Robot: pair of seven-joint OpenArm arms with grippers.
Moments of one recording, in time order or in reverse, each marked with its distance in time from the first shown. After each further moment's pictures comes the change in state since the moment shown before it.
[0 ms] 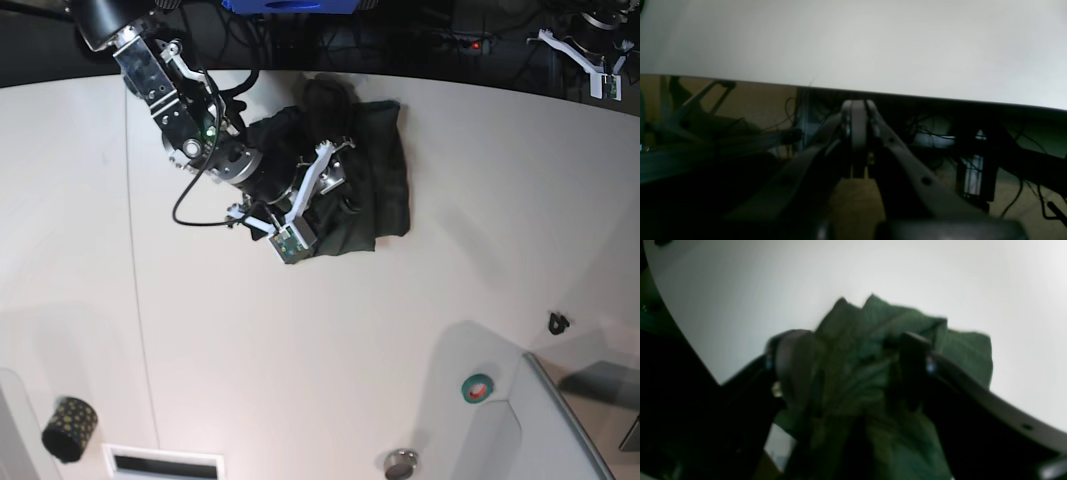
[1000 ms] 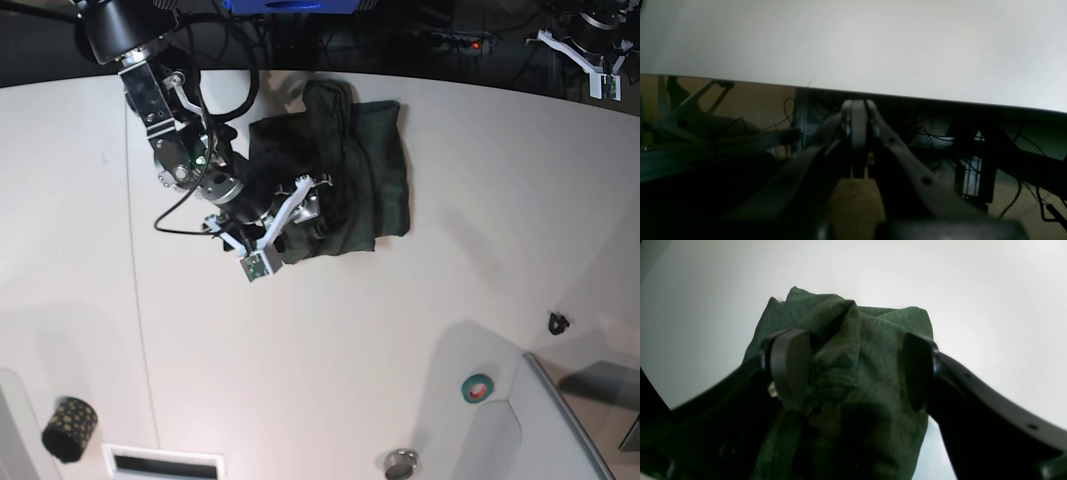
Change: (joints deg) left arm -0.2 0.3 0.0 -0.2 0.0 0.0 0.0; right arm 1.9 -4.3 9.3 -8.4 -0.1 0.3 0.0
